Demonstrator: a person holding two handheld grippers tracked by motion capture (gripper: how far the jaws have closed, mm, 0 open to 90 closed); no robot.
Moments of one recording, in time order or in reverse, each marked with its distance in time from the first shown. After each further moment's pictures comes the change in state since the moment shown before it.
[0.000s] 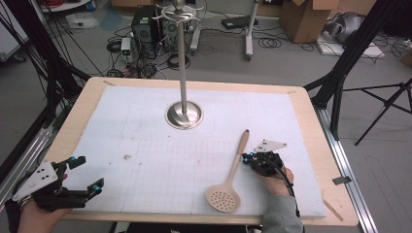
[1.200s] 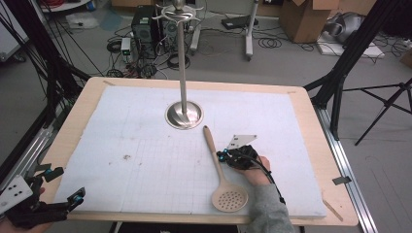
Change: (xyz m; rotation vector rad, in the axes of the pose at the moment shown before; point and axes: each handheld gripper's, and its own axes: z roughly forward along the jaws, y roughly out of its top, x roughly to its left) left arm -0.003 -0.011 -0.042 -0.005 0.110 -0.027; right arm 0.031 0.042 0.049 -0.006 0.207 -0.194
